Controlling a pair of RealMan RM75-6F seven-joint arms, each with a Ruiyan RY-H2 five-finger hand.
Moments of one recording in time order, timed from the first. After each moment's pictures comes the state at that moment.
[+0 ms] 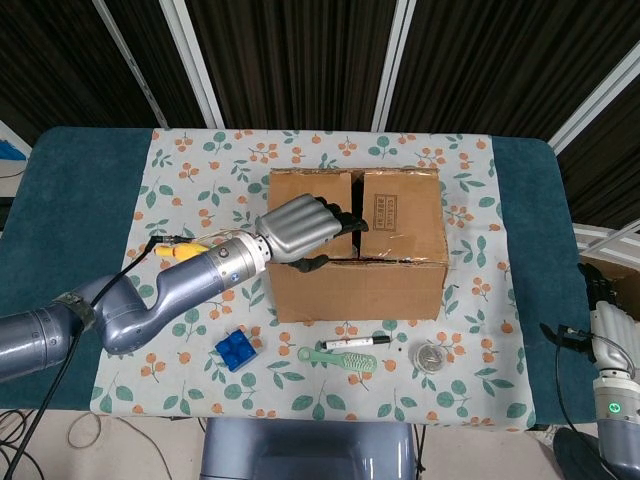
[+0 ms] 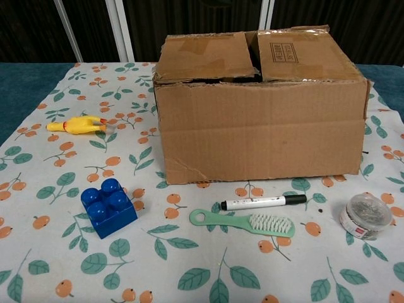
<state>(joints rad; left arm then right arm) -1.35 -1.08 -0.28 -1.66 1.15 0.46 0.02 0.15 -1.17 0.22 -1.59 -1.15 1.26 0.19</state>
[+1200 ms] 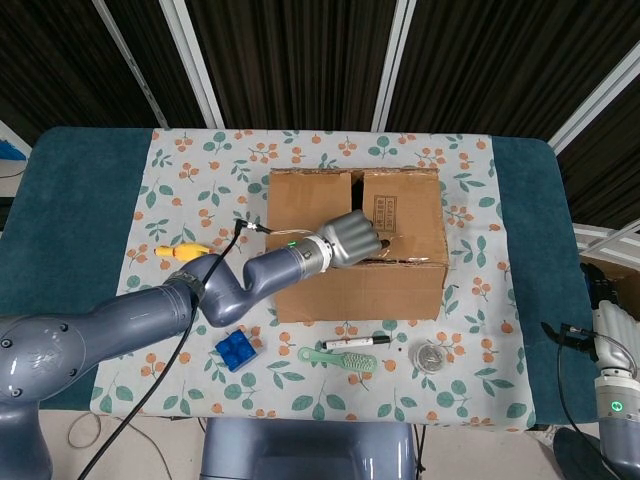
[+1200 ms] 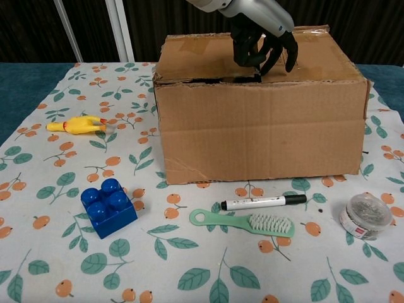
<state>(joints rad) -1.68 -1.42 -0.08 -1.23 1.04 0.26 0.22 0.15 -1.17 0.23 -1.59 -1.13 1.24 0.21</state>
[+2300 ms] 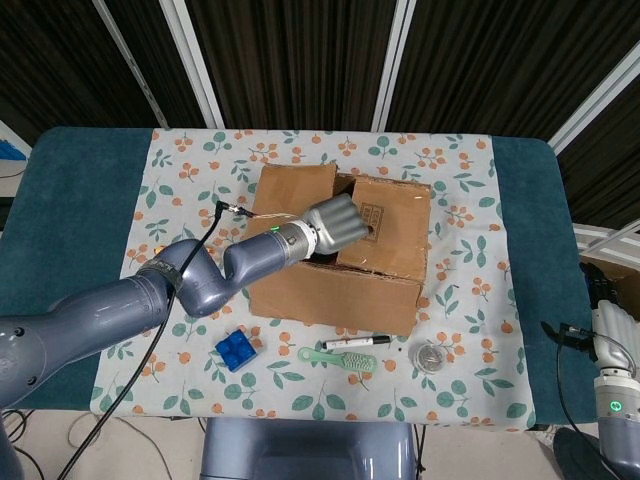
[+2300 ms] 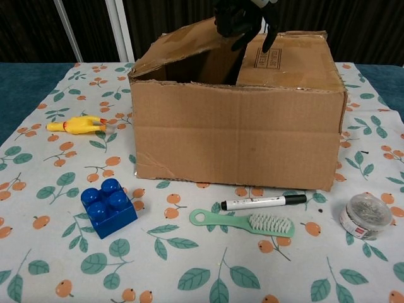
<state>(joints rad) -1.72 -1.27 -0.03 -1.31 1.06 0.23 0.18 0.15 -1.18 0.23 -1.58 -1.14 1.25 0.20</state>
